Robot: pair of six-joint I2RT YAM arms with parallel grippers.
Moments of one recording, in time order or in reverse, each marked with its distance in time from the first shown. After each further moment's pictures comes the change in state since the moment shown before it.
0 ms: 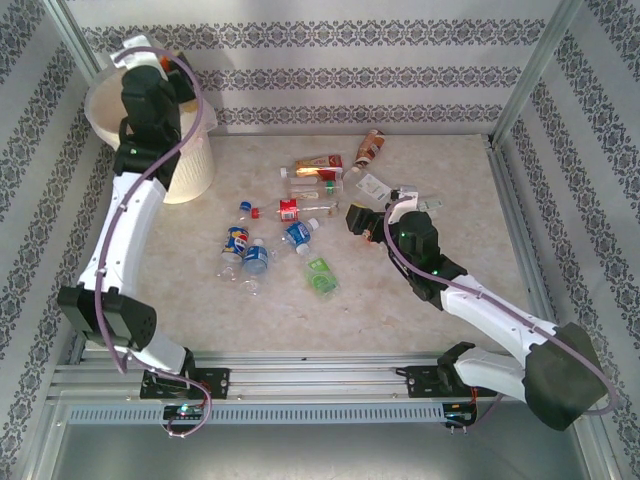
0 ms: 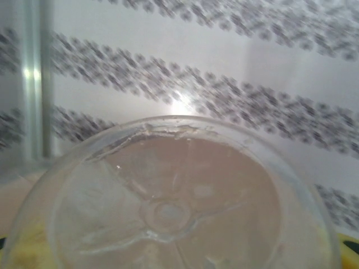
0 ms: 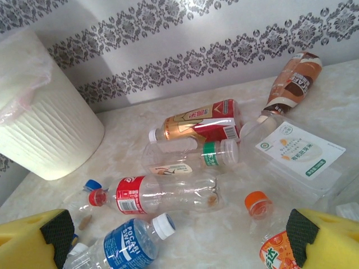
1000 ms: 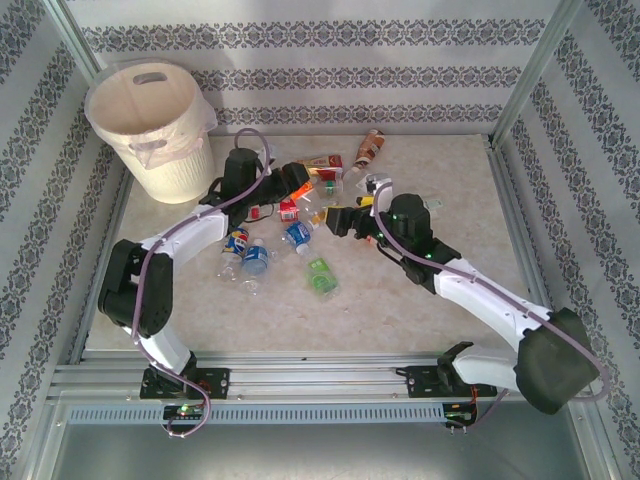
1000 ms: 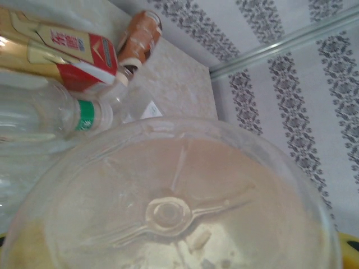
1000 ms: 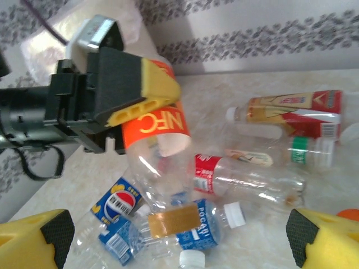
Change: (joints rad) left arm -0.266 0.106 -0.591 0.240 0.819 -0.665; right arm 0.001 0.080 0.137 -0.067 -0.286 -0.064
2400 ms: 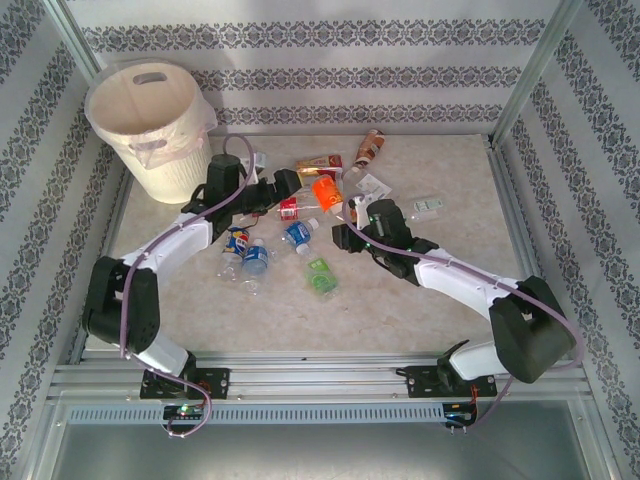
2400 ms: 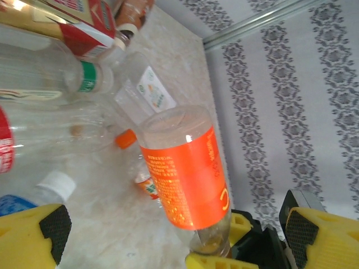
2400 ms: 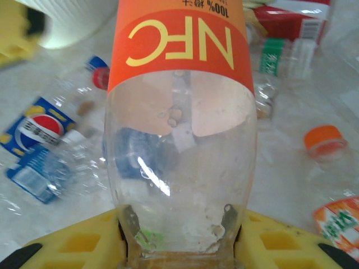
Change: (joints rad) left arm 0.051 -0.097 -0.123 -0.007 0.190 0.023; right arm 0.029 0.194 0.024 -0.129 0.029 -0.110
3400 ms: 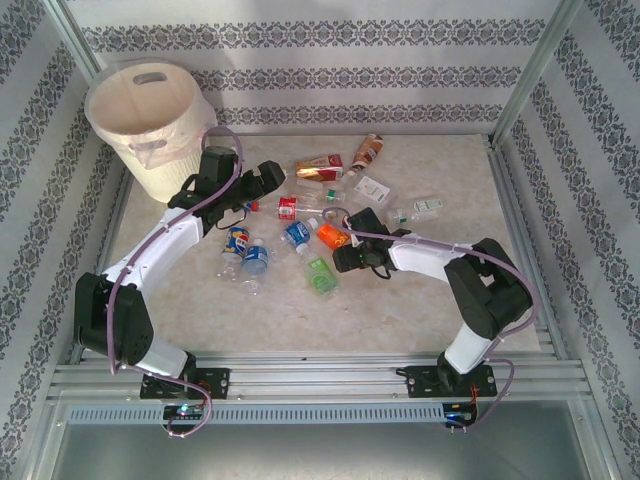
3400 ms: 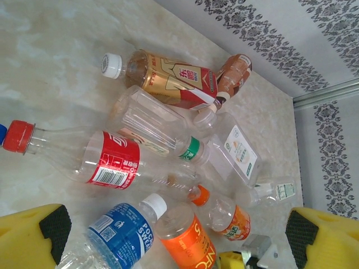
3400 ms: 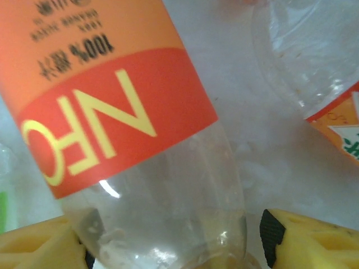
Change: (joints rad) left arm 0.008 -0.093 0.134 -0.402 -0.419 0.084; right arm -0.001 0.302 0.116 -0.343 0.128 -0.055
